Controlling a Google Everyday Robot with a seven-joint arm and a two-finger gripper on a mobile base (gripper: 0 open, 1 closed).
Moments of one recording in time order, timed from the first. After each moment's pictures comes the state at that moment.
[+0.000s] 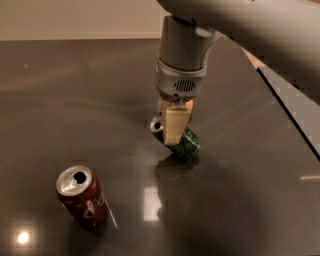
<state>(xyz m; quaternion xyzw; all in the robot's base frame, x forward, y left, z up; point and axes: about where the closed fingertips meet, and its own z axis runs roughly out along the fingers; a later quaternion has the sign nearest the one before) 0.469 -0.022 0.899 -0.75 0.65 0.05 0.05</state>
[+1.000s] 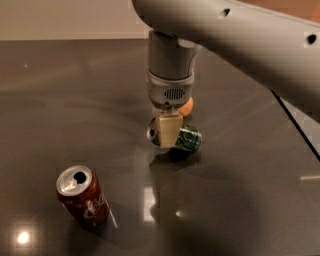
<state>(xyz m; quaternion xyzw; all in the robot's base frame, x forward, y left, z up) 0.471 -0.013 0.880 -0.77 0.64 0.03 0.02</state>
